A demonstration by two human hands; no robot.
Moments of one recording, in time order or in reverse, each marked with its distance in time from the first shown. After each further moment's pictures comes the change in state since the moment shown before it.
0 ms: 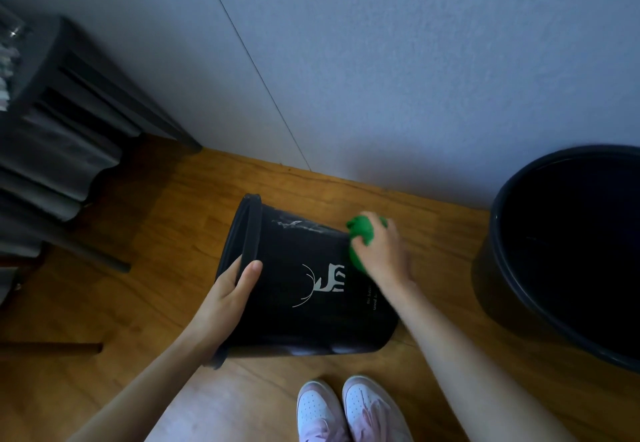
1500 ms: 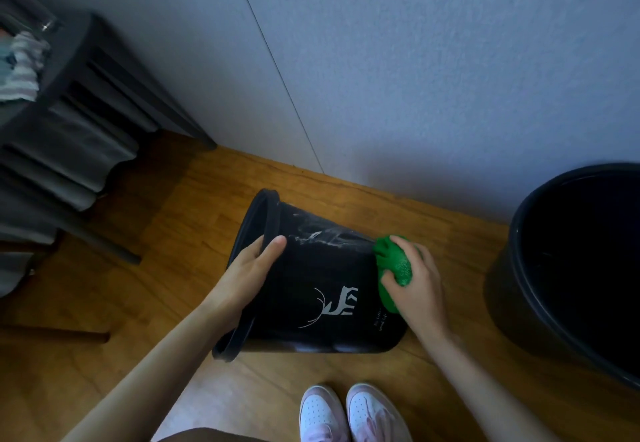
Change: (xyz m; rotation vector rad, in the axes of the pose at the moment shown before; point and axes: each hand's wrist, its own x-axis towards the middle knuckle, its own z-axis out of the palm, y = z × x) left_hand 0.022 0.026 0.002 -0.135 -0.012 -0.184; right_hand -0.043 0.034 -0.013 0.213 0.119 -0.194
